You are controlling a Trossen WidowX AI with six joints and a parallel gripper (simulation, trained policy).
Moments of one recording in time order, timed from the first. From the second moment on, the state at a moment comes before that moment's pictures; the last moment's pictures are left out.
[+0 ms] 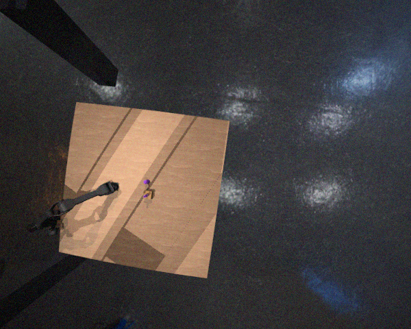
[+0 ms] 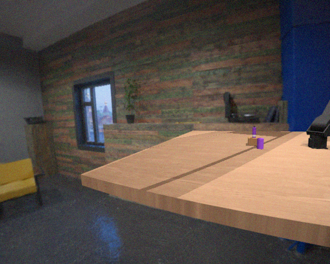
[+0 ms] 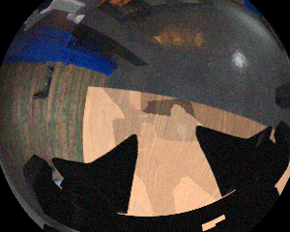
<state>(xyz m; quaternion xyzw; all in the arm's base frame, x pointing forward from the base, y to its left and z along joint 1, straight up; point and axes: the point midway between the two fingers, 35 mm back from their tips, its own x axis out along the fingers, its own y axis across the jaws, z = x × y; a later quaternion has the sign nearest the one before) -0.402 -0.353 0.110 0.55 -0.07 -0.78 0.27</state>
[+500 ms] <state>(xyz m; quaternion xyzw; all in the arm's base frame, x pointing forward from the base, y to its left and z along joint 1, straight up) -0.359 -0.372 0.108 0.56 -0.03 -0.77 0.29</state>
